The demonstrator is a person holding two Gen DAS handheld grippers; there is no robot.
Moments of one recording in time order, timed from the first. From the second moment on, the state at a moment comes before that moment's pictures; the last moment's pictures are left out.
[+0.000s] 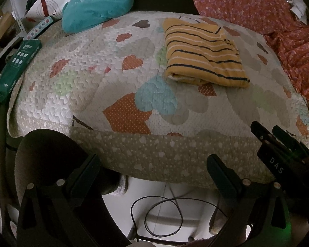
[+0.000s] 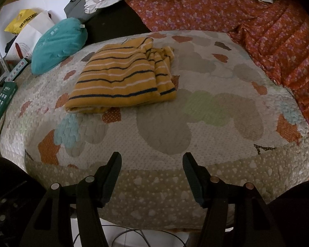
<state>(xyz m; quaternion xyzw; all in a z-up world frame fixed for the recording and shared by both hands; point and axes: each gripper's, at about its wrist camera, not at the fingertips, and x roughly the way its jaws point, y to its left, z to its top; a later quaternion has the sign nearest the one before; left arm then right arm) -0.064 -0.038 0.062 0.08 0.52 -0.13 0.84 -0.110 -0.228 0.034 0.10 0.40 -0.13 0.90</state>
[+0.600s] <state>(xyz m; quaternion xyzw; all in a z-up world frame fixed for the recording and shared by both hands) -0.064 -0.037 0.056 0.08 0.52 -0.12 0.84 -0.108 -0.222 0.031 0.09 0.40 -0.13 0.90</state>
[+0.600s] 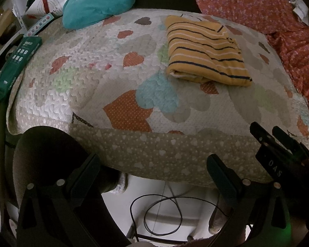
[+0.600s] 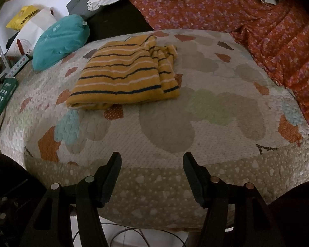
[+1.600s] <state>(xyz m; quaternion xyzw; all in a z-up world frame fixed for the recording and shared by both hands) -0.062 -0.037 0.050 0.07 0.54 -0.13 0.83 -0.105 -0.220 0.025 0.09 0.41 -0.13 0.90</state>
